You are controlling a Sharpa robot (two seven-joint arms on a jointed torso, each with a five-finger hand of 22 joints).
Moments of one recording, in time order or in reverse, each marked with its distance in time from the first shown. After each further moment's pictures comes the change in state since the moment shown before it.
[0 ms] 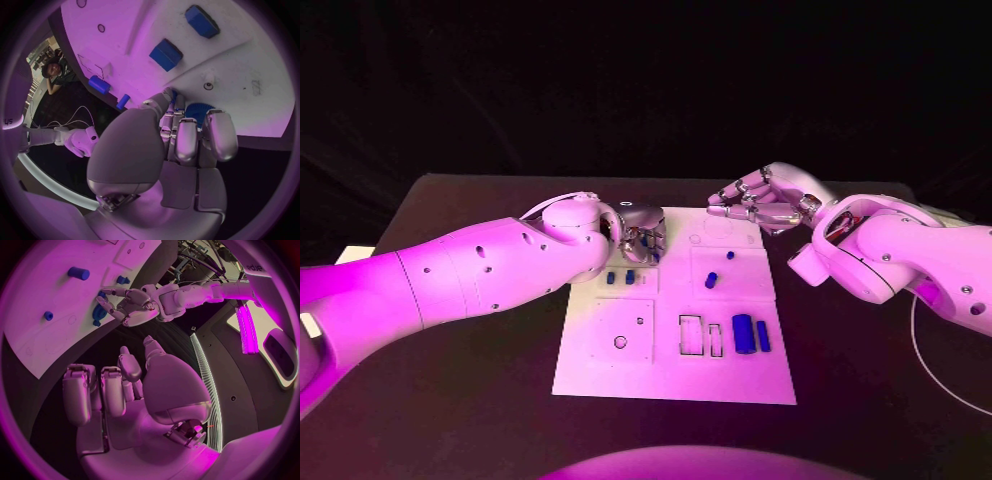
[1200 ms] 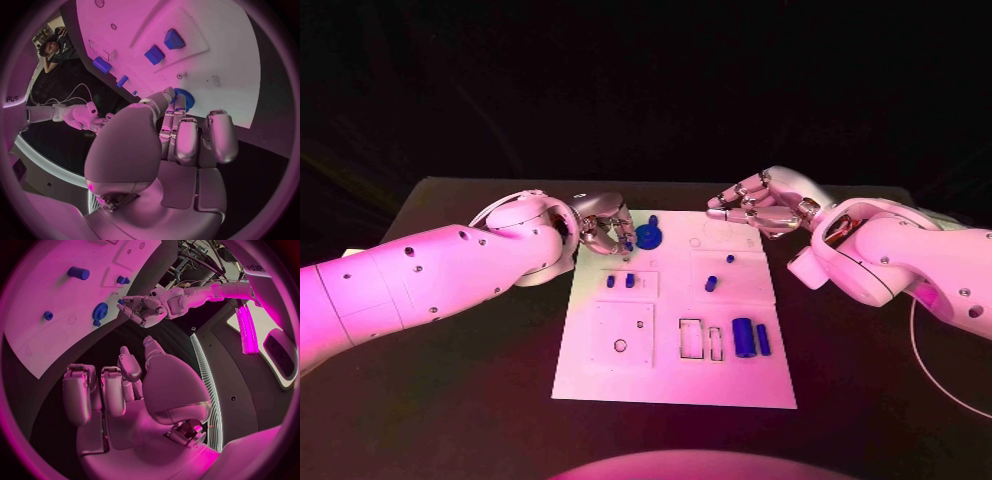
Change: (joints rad) left arm -0.003 -0.180 0.039 0.117 0.160 -0.102 -0.002; left_hand -0.047 -0.028 0.094 -0.063 0.015 0.025 0.007 -0.043 -0.011 0.032 0.007 -0.058 0.007 0.000 0.000 0.000 -0.027 -0.009 0.000 0.000 0.023 0.005; right arm -0.001 -0.001 0.000 -0.002 0.001 0.002 0.001; right_hand 0.004 0.004 -0.003 0.003 0.000 0.000 0.000 0.000 0.001 0.000 0.000 0.000 0.001 0.000 0.000 0.000 0.000 0.000 0.000 0.000 0.000 0.000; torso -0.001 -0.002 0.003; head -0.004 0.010
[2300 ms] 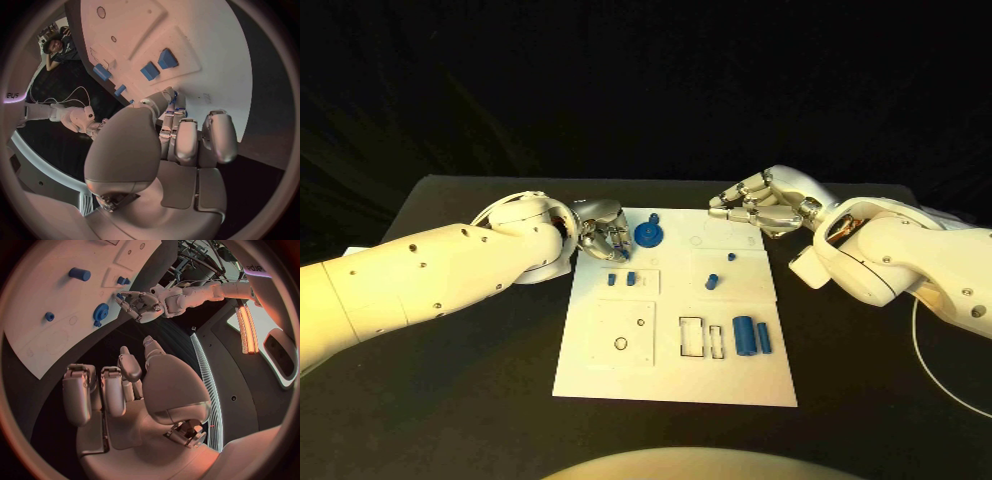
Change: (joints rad) left arm -0.007 0.008 -0.004 -0.033 0.022 0.086 -0.009; left_hand -0.006 -0.004 0.002 -0.003 0.000 0.000 0.000 -0.001 -0.001 0.003 -0.003 -0.004 0.003 0.000 0.000 0.000 -0.005 0.002 0.000 0.000 0.000 0.000; right arm -0.002 -0.001 0.000 0.000 0.000 0.001 0.000; right_hand 0.000 0.000 0.000 0.000 0.000 0.000 0.000 0.000 0.000 0.000 0.000 0.000 0.000 0.000 0.000 0.000 0.001 0.000 0.000 0.000 0.000 0.001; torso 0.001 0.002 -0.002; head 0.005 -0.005
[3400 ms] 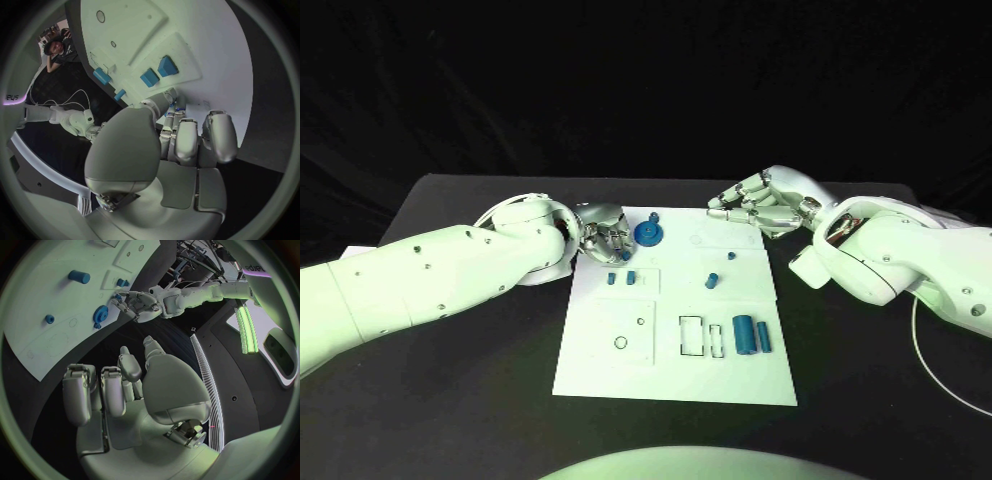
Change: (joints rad) left arm -0.005 0.008 -0.005 -0.006 -0.011 0.024 -0.007; left_hand -0.042 -0.016 0.006 -0.006 -0.001 -0.079 0.011 -0.068 -0.022 -0.037 0.018 -0.043 -0.004 0.001 0.001 0.000 -0.009 0.000 0.004 0.004 -0.001 0.000; right arm 0.000 0.000 0.000 0.000 0.000 0.017 0.000; right_hand 0.000 0.000 -0.003 0.003 0.000 0.000 0.000 0.000 0.000 0.000 0.000 0.000 0.001 0.000 0.000 0.000 0.000 0.000 0.000 0.000 0.000 0.000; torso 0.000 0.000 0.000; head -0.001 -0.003
